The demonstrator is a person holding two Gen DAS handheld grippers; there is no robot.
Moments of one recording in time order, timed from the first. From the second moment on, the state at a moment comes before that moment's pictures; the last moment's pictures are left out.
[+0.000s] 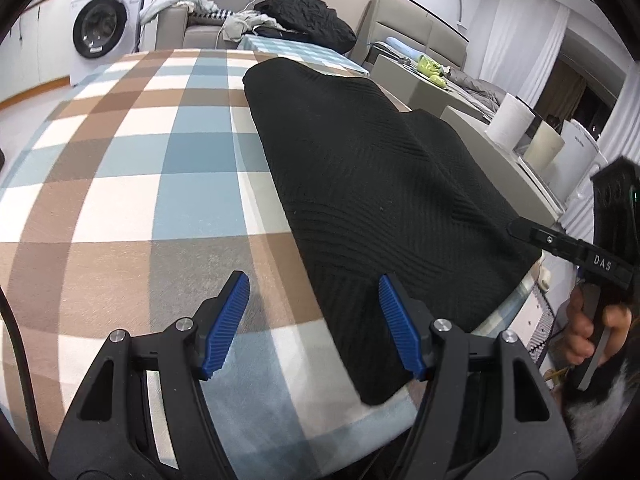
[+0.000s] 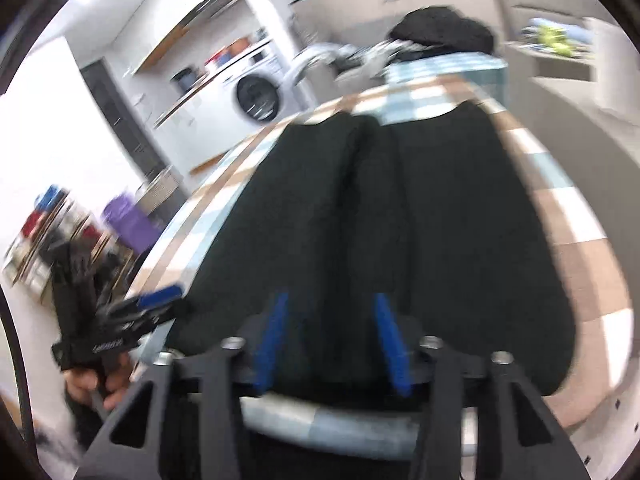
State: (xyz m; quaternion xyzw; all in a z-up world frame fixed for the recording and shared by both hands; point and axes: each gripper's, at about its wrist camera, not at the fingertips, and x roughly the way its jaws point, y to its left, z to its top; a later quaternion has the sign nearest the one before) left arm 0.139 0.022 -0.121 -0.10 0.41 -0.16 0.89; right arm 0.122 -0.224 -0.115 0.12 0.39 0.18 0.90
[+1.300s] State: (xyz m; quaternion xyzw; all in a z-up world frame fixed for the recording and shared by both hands) left arm 0.159 0.081 -0.115 -0.12 0.41 -0.08 0.90; right arm 0.194 -0.166 -0.118 0.13 0.44 0.21 0.86
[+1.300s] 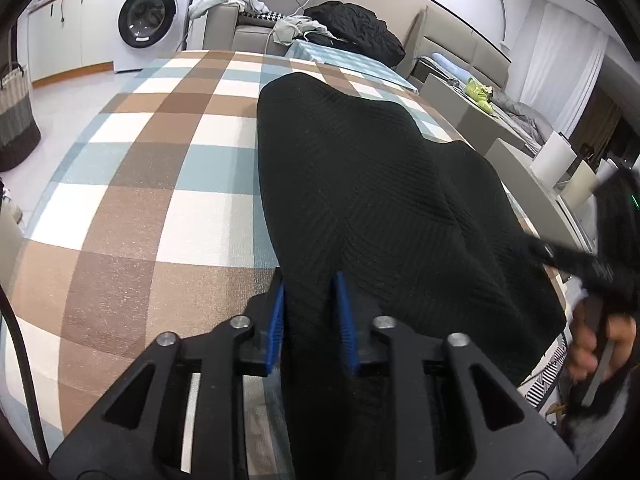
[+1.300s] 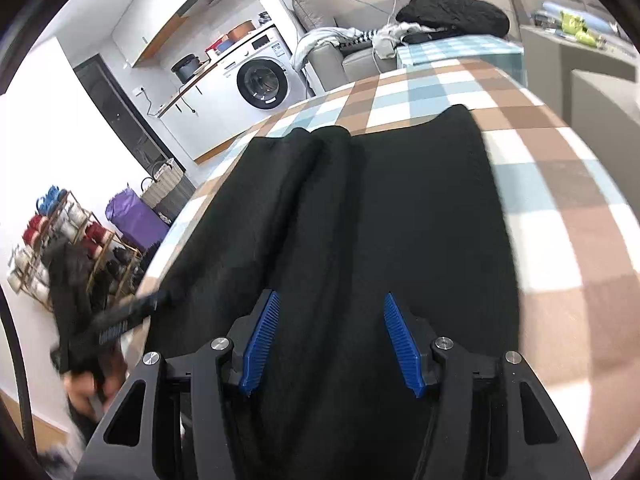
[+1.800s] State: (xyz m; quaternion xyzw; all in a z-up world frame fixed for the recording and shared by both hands) left arm 0.142 0.082 -0.107 -0.12 0.37 -0.08 0.92; right arm 0.252 -0.114 -0.093 0.05 0.37 0.19 0.91
